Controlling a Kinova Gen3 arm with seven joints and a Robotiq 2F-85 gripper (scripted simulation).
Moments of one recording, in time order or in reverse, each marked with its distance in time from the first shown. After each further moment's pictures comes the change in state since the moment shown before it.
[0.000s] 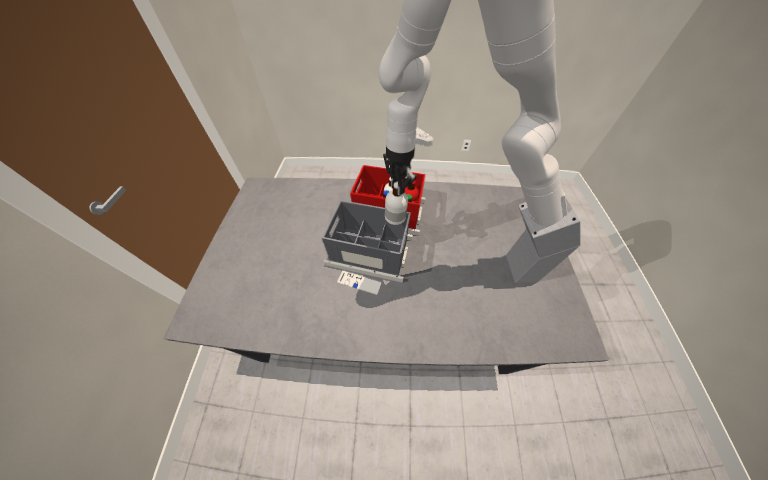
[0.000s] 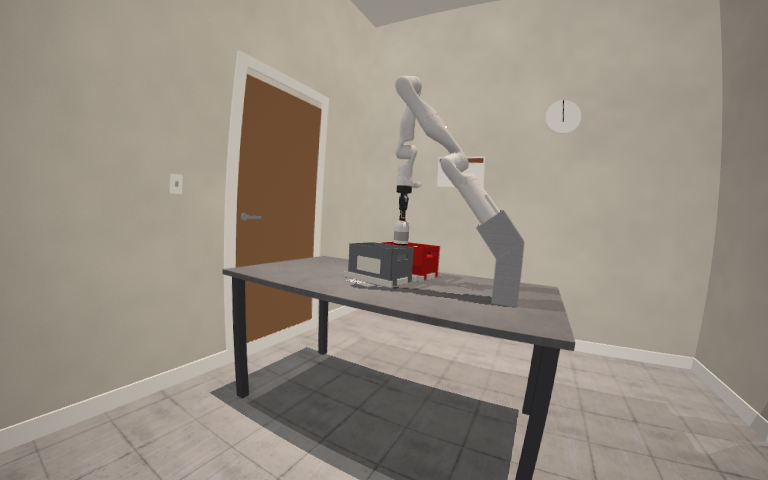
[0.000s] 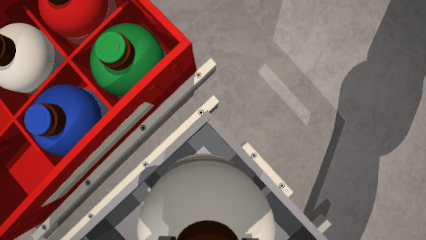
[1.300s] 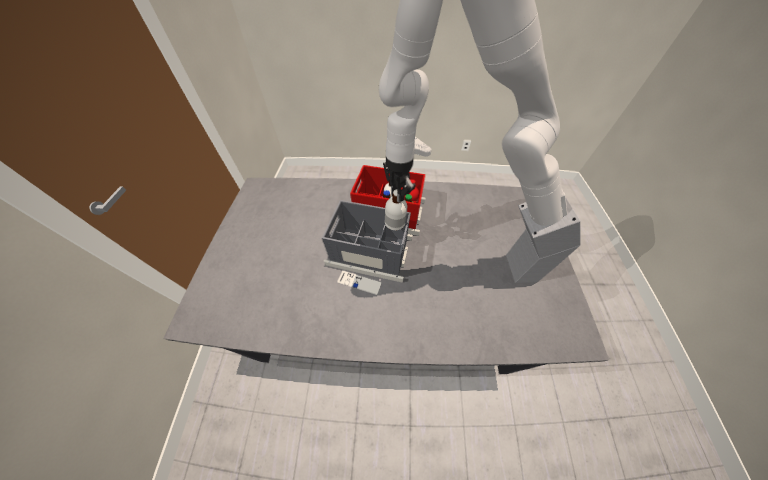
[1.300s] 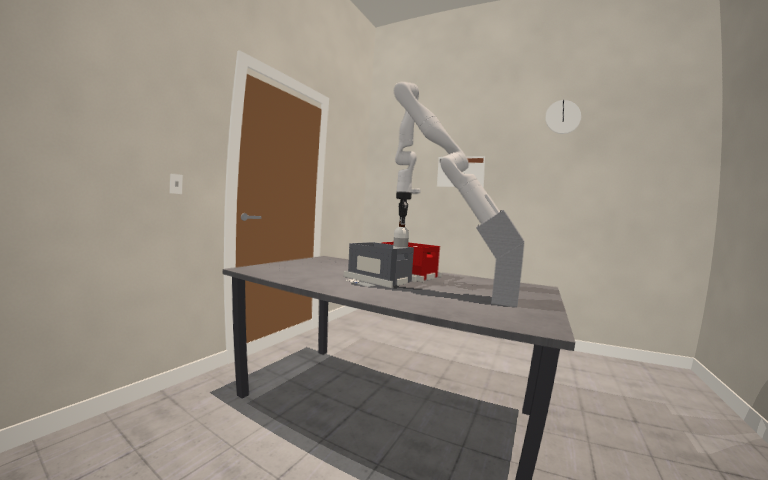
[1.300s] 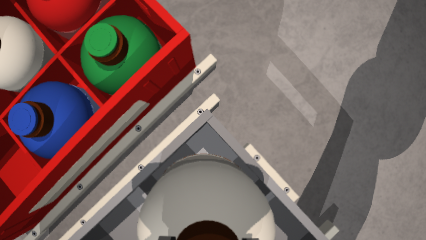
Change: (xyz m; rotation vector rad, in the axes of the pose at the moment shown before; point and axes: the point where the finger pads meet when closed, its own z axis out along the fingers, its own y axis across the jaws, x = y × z) arm 0.000 0.000 0.031 0.000 0.001 0.000
